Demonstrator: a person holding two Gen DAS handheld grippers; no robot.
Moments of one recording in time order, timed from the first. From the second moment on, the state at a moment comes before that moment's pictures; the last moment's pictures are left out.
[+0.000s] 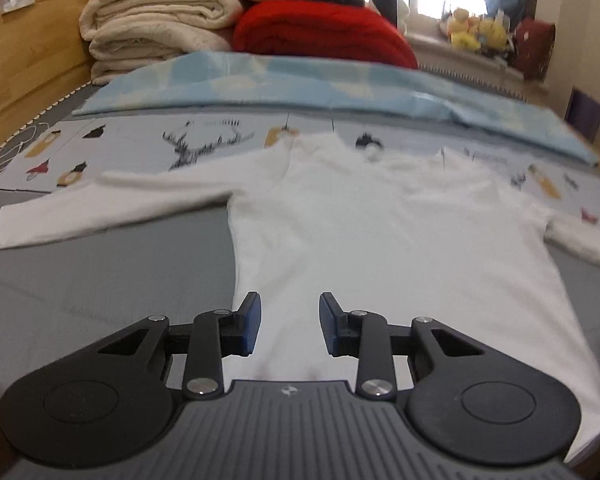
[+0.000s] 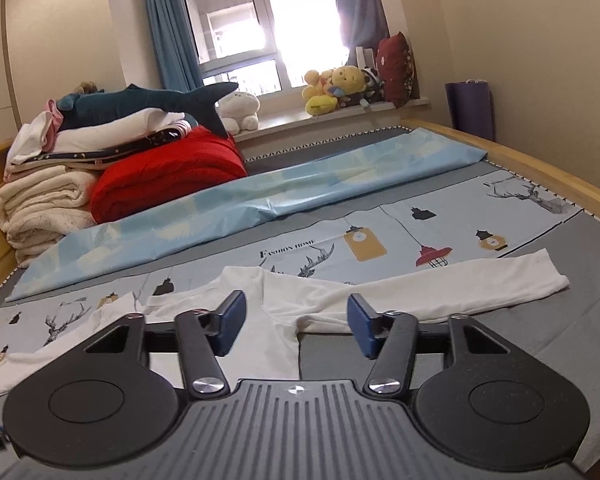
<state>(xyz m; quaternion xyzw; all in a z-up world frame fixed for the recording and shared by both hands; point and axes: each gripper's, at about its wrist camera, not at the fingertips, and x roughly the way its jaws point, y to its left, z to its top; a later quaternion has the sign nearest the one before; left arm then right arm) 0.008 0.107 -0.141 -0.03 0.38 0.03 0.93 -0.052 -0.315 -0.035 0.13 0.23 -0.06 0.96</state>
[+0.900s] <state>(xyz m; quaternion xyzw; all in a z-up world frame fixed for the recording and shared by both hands) 0.146 0.416 -0.207 -0.25 0.42 0.27 0.83 0.006 -0.236 -0.037 0.07 0.29 -0.06 0.95</state>
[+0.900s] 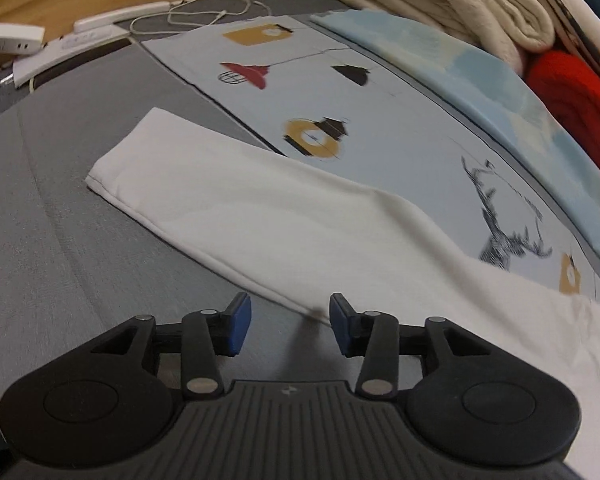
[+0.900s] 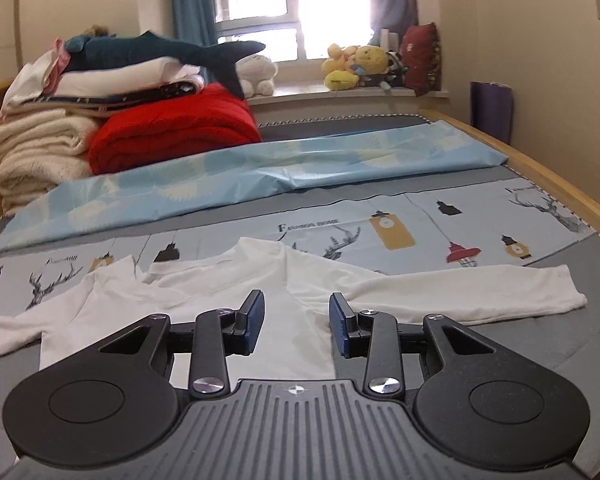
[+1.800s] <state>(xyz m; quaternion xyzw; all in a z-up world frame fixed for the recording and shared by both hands) 0.139 0.477 -0.225 -0.32 0.41 0.35 0.78 0.018 -0.192 -0.029 0.05 0.30 -0.03 0.95</state>
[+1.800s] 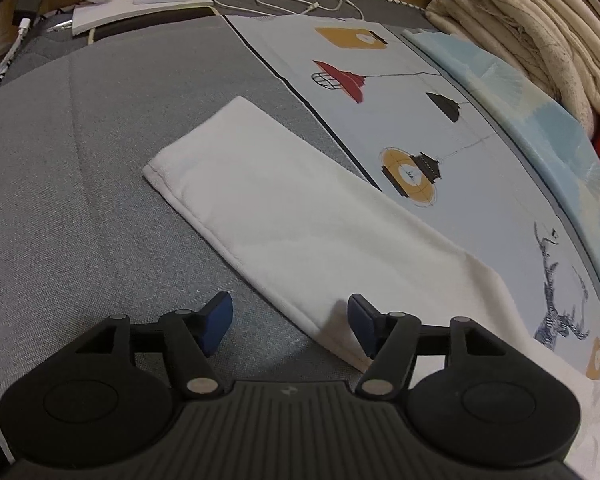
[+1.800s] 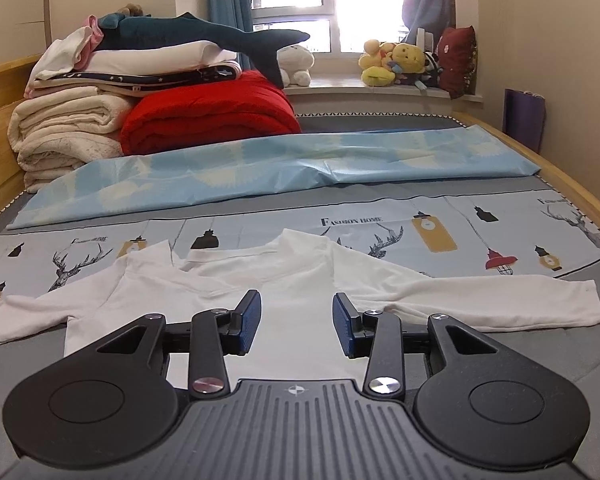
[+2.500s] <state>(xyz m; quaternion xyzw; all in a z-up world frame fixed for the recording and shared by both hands) 0.161 0.446 -0.170 -0.30 0.29 0.39 0.82 0.064 -0.195 -0.065 -0.06 0.42 -0.04 0.90</state>
